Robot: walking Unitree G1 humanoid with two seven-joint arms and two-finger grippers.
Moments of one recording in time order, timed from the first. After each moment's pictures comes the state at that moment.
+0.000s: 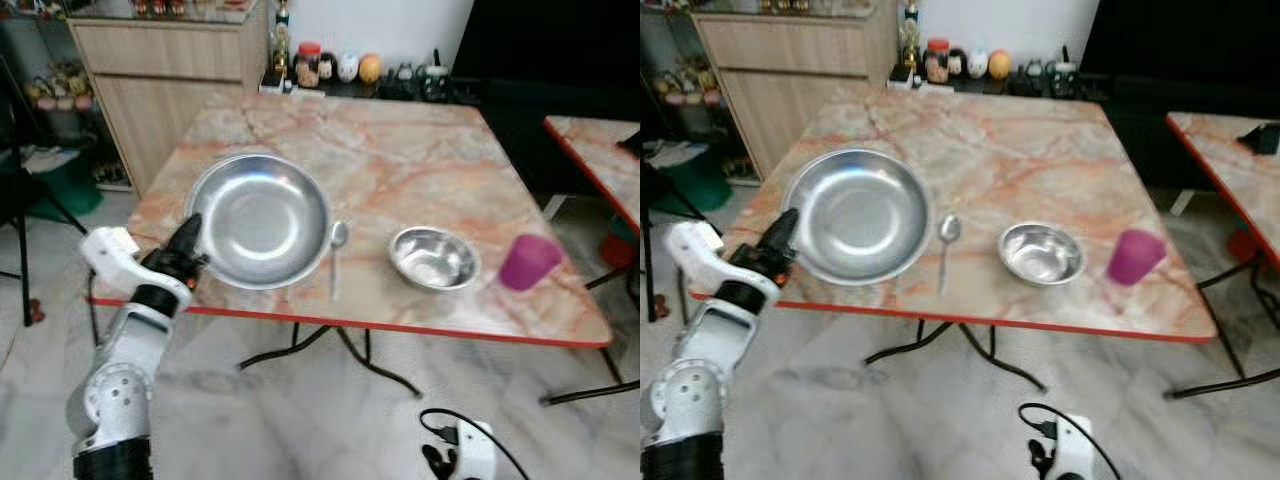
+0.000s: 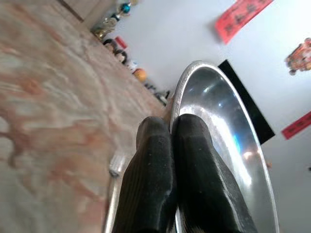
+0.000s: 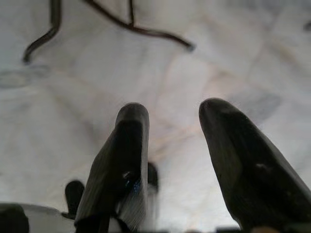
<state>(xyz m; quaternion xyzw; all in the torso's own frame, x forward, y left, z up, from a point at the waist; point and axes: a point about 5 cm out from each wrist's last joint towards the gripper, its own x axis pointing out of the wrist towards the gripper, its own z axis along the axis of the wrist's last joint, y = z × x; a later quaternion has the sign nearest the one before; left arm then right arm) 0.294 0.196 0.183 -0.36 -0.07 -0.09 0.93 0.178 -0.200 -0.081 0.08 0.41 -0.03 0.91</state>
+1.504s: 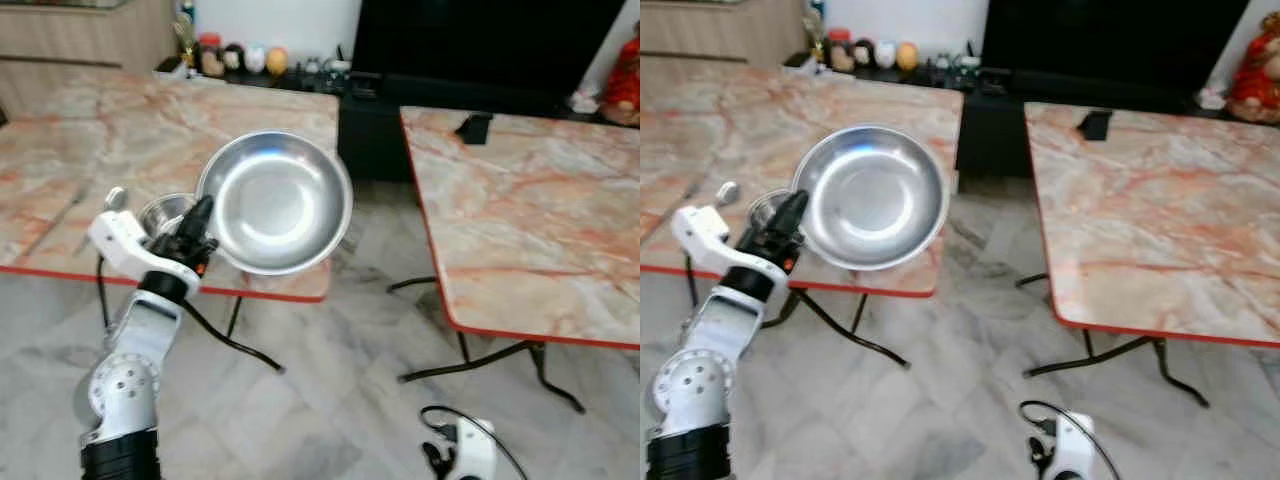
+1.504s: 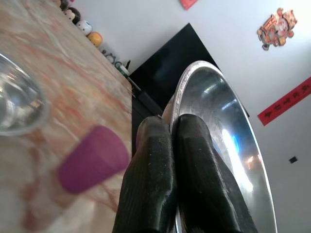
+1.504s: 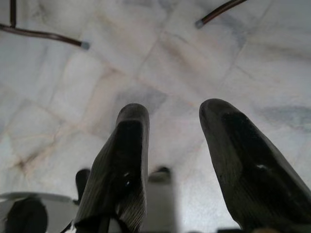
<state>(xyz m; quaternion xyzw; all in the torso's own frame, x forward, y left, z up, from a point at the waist) 0.294 0.190 0.196 -0.38 -0.09 -0.09 0.92 0.177 -0.177 -0.085 0.10 0.41 -0.02 0.90</state>
